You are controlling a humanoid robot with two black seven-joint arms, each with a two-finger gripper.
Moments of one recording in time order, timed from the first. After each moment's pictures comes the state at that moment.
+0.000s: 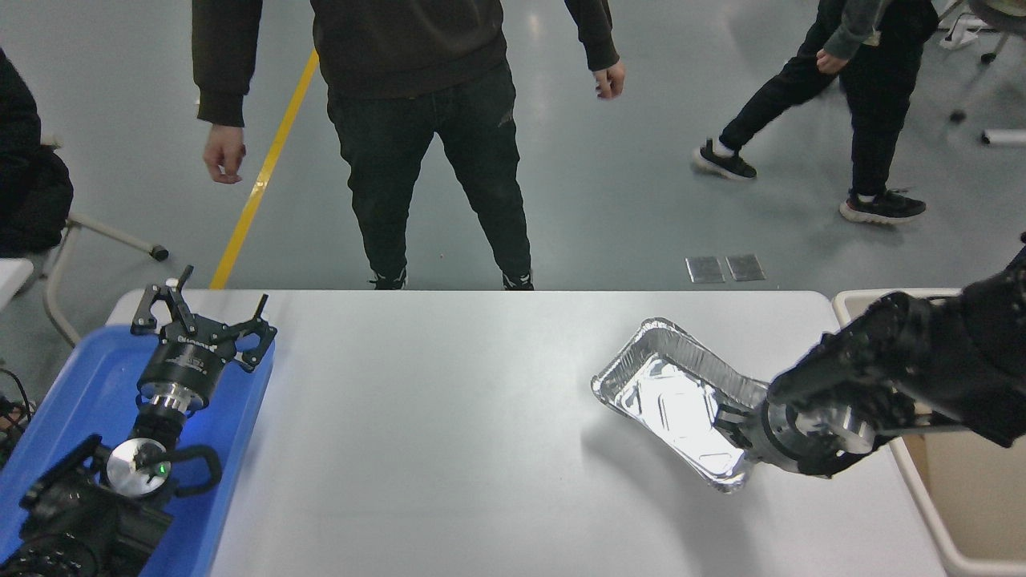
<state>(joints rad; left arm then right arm) -0.53 0.22 -1.14 -0.31 -0.10 -0.79 -0.16 1.89 -0.28 -1.24 1.65 0.27 -0.10 -0.25</state>
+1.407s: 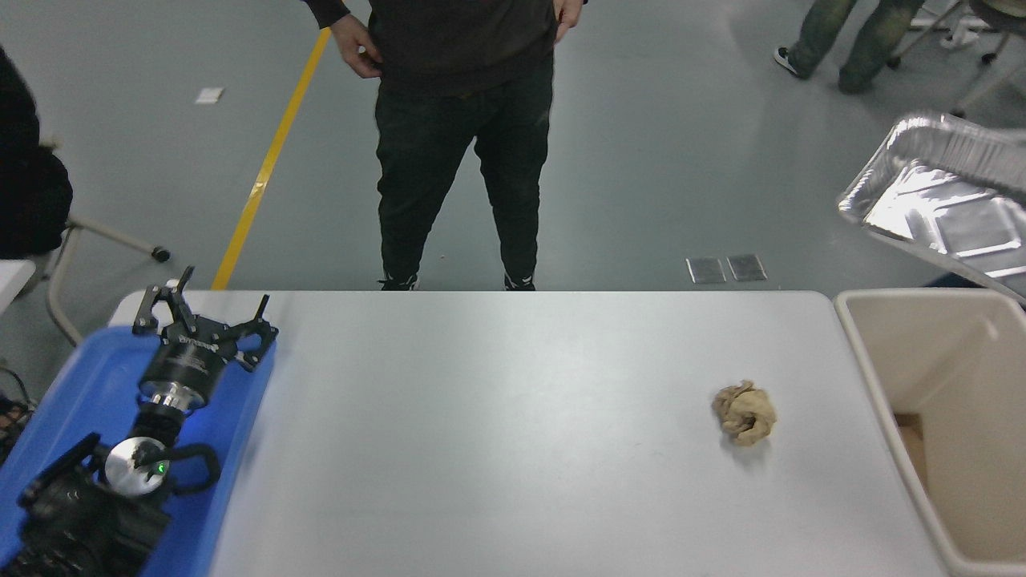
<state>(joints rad) -0.53 0.22 -1.14 -0.31 -0.11 -0.79 -0.17 2.28 -0.99 -1.60 1.34 -0.30 0.23 -0.25</state>
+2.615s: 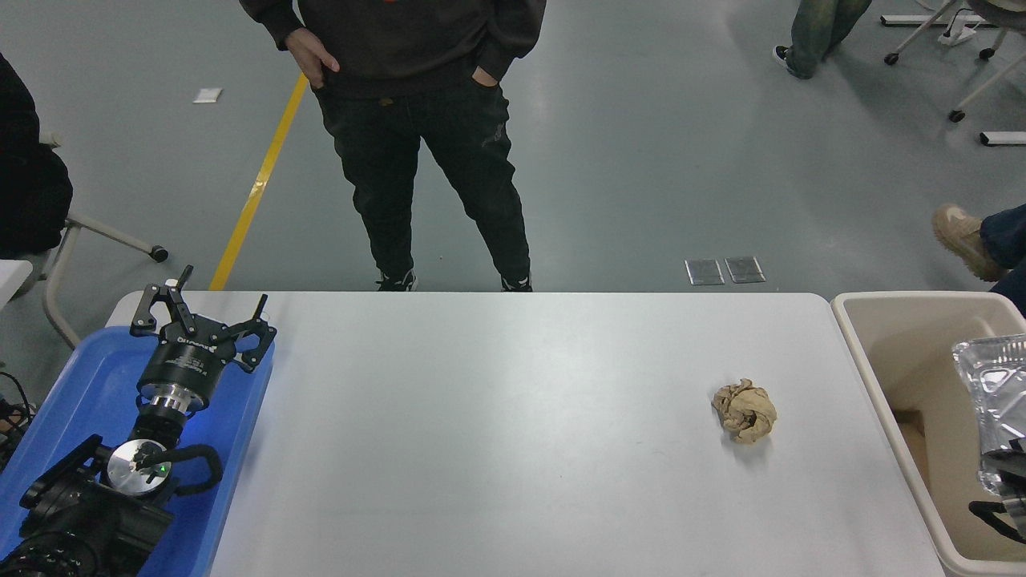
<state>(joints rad) -0.54 0.22 -1.14 -0.31 -0.11 -0.79 -0.17 0.67 -0.54 -0.48 0.46 0.19 -0.39 -0.25</state>
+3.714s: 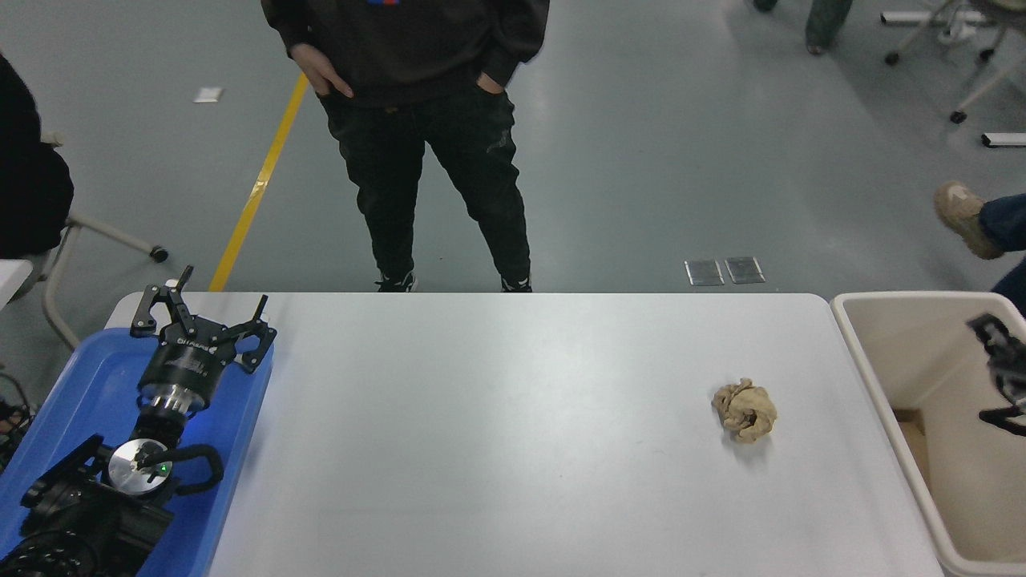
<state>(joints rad) -0.54 0.22 -1.14 -0.31 -0.10 -0.79 -0.16 1.41 -0.75 -0.82 1.00 -0.10 -0.15 -0.25</state>
